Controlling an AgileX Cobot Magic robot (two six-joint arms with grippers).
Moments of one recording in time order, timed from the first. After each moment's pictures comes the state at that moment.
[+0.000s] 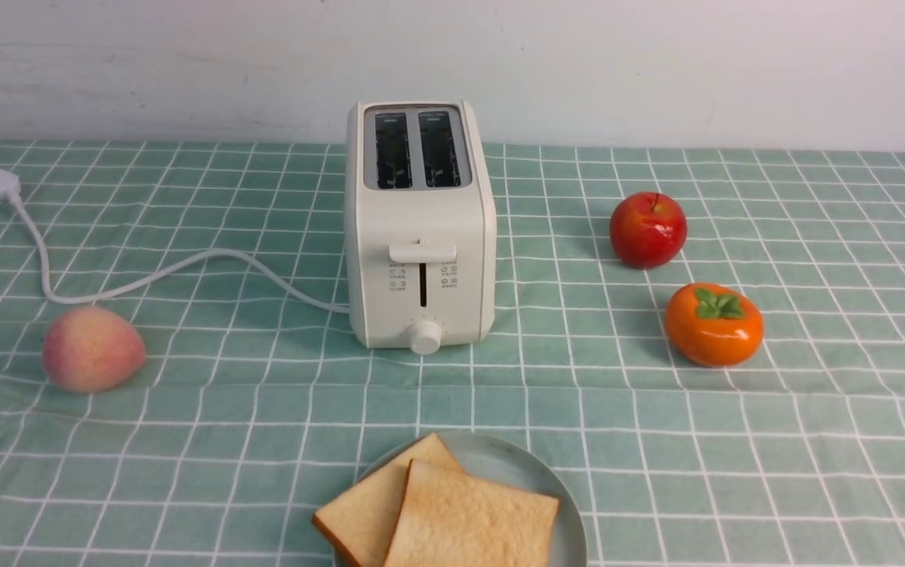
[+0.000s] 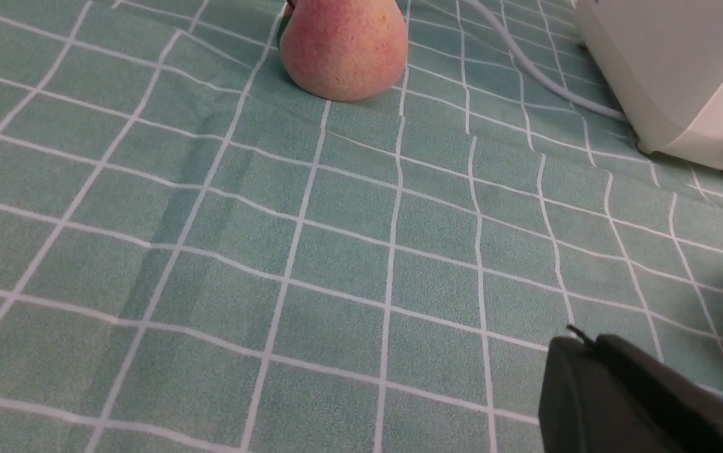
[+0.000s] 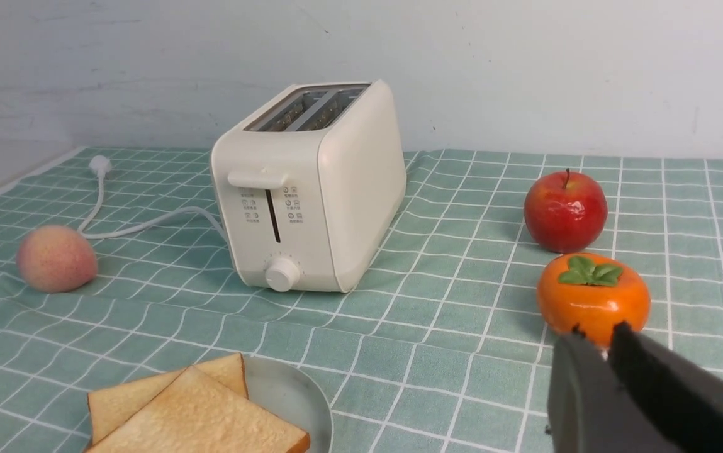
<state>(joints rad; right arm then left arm) 0.49 0.08 -0.29 -0.22 0.36 0.33 -0.05 -0.01 0.03 -0.03 0.38 -0.37</state>
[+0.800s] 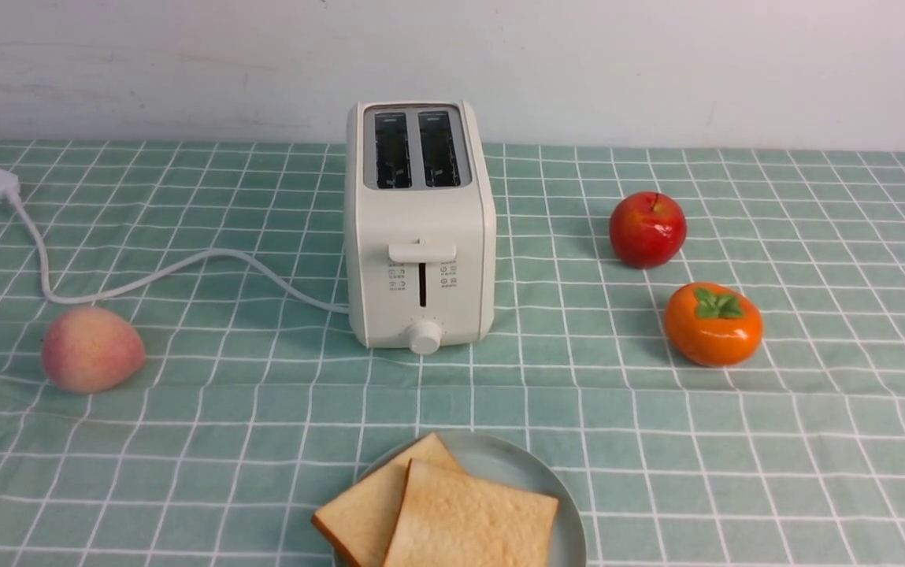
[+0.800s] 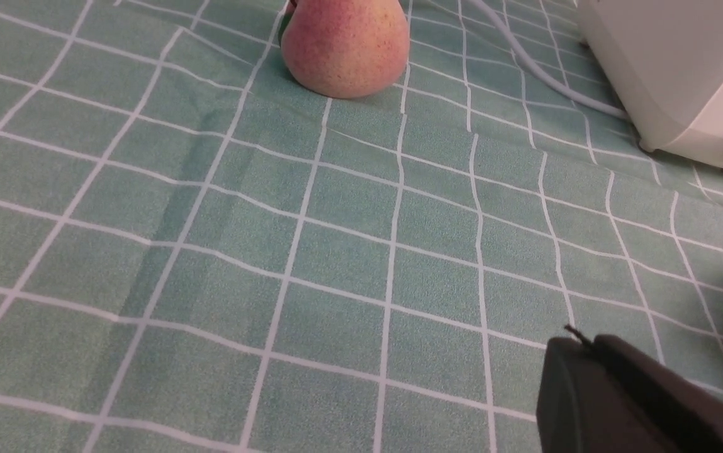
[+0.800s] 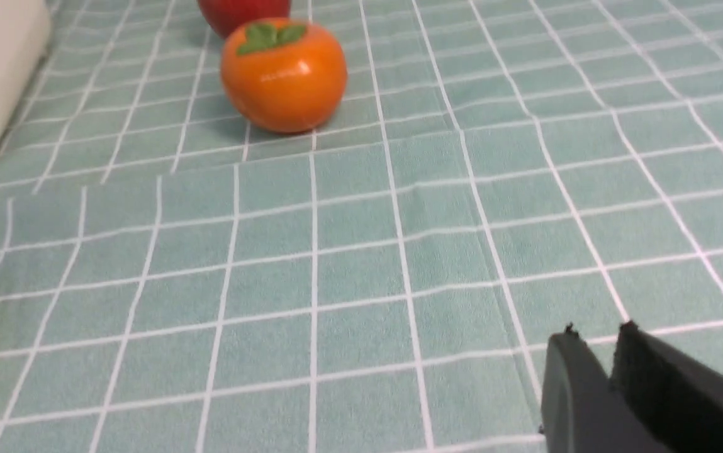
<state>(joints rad) 0.04 0.00 0.02 -0.14 0.37 0.27 -0.05 -0.01 0.03 -0.03 0.39 -0.37</state>
